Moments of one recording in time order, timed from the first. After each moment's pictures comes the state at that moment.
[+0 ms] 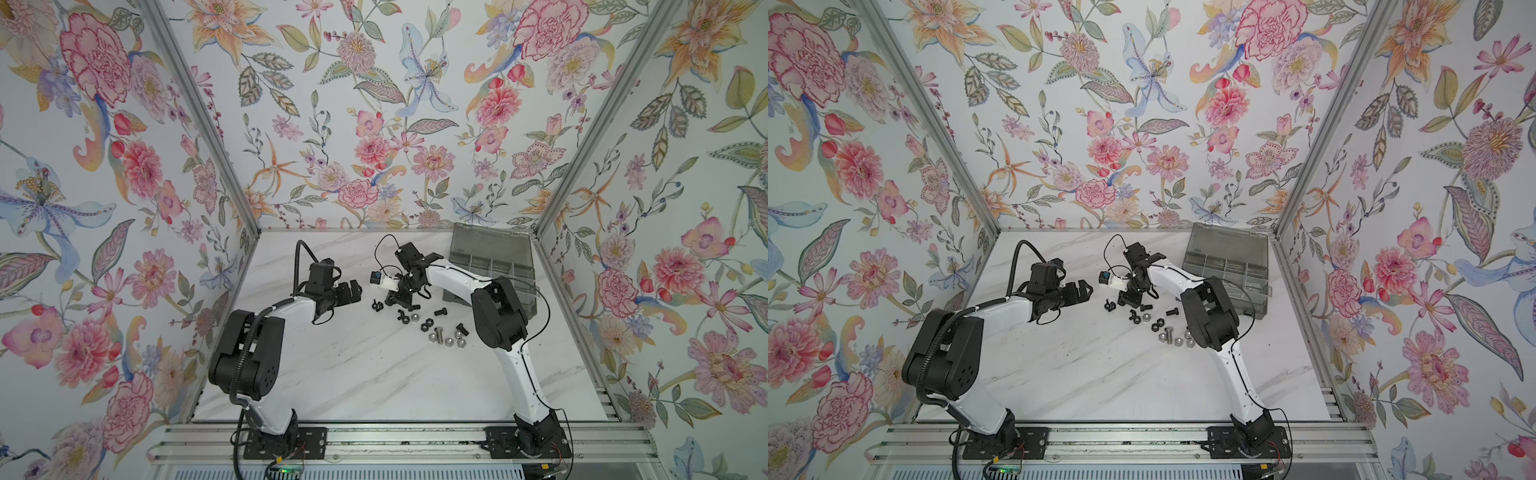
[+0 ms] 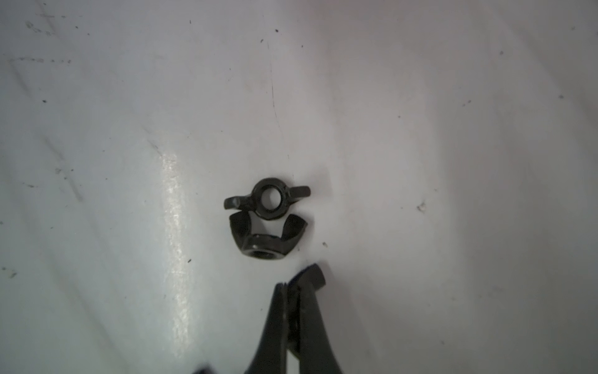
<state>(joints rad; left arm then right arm) -0.24 1.69 0.90 -0.01 0.21 -0.45 0.61 2.35 1.89 -0.75 -0.45 -0.77</state>
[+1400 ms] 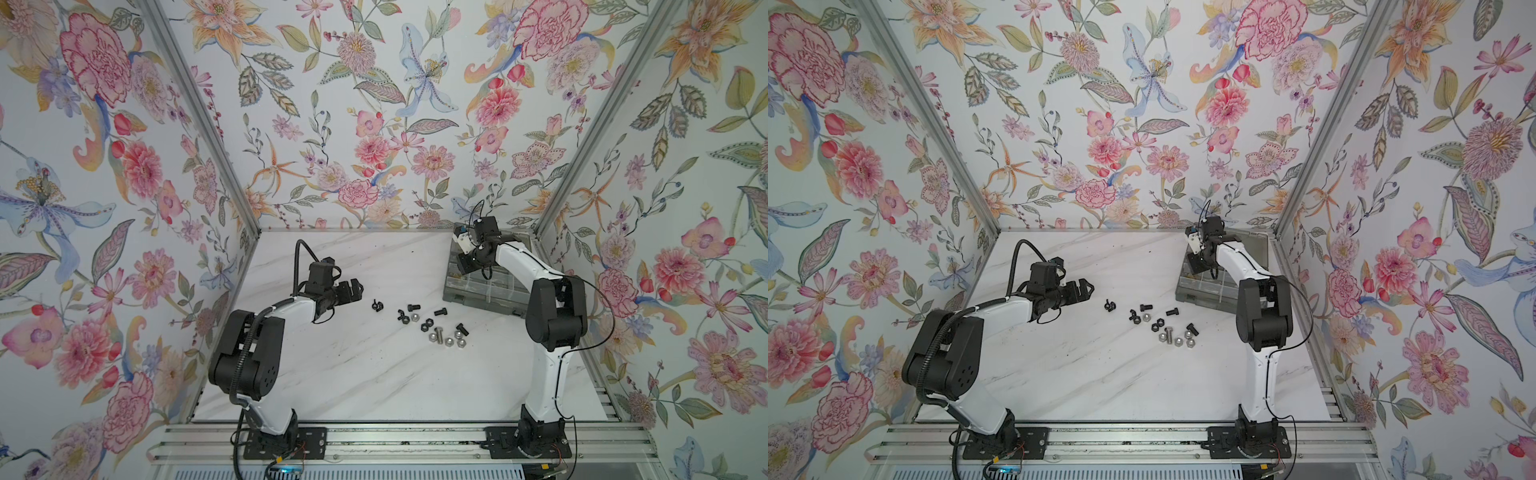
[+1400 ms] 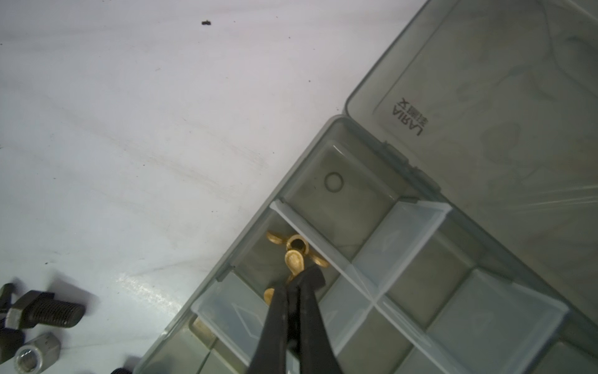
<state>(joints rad) -0.23 1.69 0.90 0.01 0.24 -0.45 0.18 2.09 1.71 -0.68 -0.15 -0.23</state>
